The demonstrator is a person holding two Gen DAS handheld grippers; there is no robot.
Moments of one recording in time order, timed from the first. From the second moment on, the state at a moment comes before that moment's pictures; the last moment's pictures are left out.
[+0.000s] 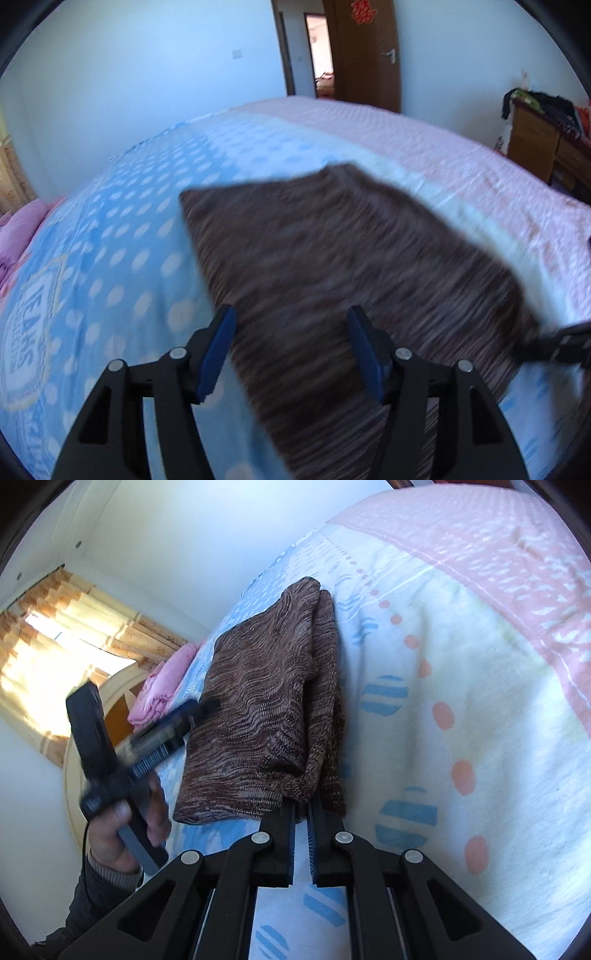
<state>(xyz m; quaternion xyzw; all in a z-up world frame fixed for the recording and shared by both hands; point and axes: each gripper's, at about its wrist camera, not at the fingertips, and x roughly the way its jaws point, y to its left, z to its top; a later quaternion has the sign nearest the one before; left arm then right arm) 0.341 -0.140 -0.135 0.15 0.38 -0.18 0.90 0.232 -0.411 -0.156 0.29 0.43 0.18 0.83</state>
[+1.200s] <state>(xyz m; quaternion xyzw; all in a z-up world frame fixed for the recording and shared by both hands) 0.315 -0.088 -0.160 0.03 0.43 -0.22 0.88 0.291 -0.331 -0.095 0.04 0.40 0.13 0.91</state>
